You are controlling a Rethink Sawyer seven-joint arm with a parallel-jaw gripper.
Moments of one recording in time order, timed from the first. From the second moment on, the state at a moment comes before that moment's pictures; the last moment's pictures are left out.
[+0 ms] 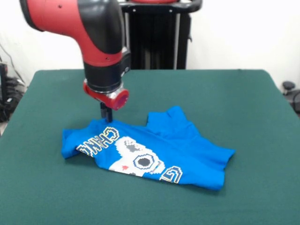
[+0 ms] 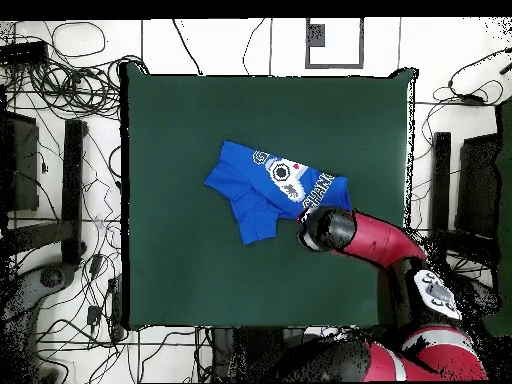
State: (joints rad) arm -0.43 -0.42 -0.02 1.60 -0.16 0.49 2.12
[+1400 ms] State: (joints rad) arm -0.34 -0.31 -0.07 1.13 -0.16 0.93 2.12
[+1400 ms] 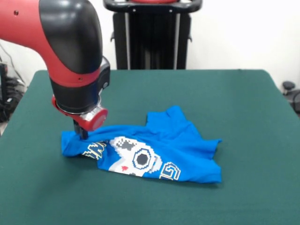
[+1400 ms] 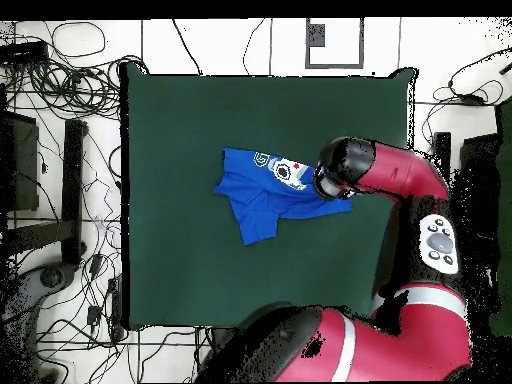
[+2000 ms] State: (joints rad) arm -0.33 -0.22 -0.07 0.86 -0.16 1.13 2.12
